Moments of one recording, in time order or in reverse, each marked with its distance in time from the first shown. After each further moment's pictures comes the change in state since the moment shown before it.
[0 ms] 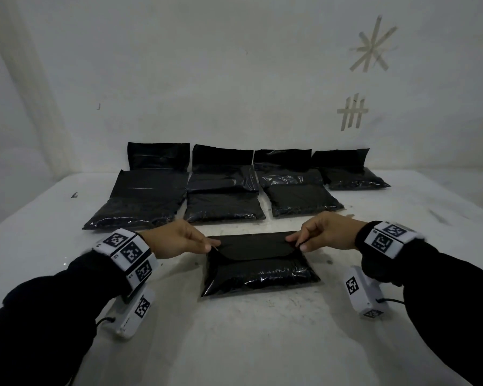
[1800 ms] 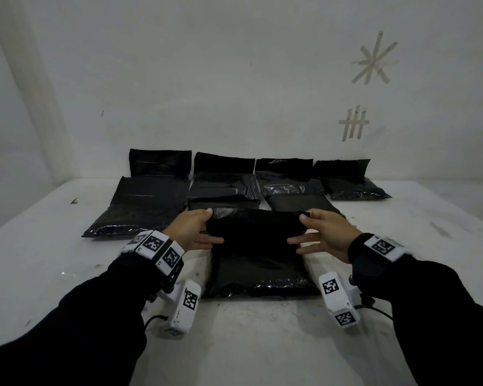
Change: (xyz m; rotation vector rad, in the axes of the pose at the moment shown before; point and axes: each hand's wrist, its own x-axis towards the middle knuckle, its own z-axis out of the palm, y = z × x) left_hand 0.032 0.024 0.006 -0.652 0.463 -0.138; right_hand 0.012 -0.016 0.012 0.625 0.353 0.061
